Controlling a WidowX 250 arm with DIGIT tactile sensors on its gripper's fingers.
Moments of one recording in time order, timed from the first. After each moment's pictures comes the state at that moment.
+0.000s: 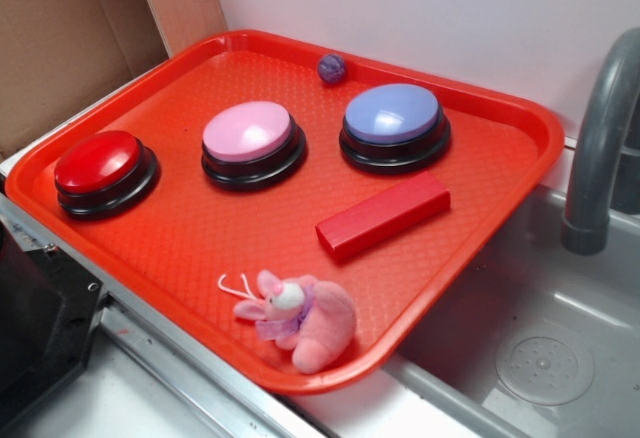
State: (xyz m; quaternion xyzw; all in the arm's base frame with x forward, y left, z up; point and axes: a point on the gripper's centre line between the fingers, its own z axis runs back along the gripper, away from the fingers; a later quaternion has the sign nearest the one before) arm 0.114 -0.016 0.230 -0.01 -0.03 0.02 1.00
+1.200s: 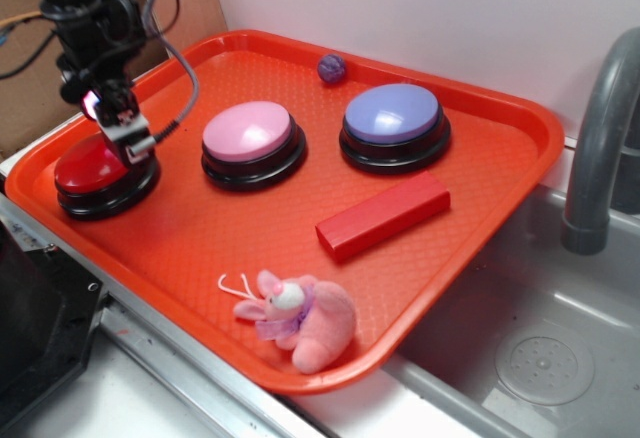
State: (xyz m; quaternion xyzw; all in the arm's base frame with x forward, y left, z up) arm 0.177 0.068 0.047 0.08 0.00 -0.09 0.99
